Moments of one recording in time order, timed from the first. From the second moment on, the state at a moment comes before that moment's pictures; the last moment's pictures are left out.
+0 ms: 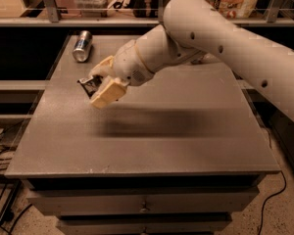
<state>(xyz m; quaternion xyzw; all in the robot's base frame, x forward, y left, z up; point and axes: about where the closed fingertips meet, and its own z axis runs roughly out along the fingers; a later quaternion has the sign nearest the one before) 0.535 0.130 0.901 -0.69 0.55 0.30 0.36</state>
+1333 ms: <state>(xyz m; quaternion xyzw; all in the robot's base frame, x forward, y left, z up) 0.537 0.167 0.825 -0.65 0.60 0.33 0.33</state>
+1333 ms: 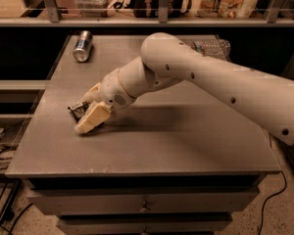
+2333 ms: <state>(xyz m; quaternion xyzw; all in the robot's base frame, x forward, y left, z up) 0.563 0.147 0.884 -0.64 0.61 0.26 0.38</state>
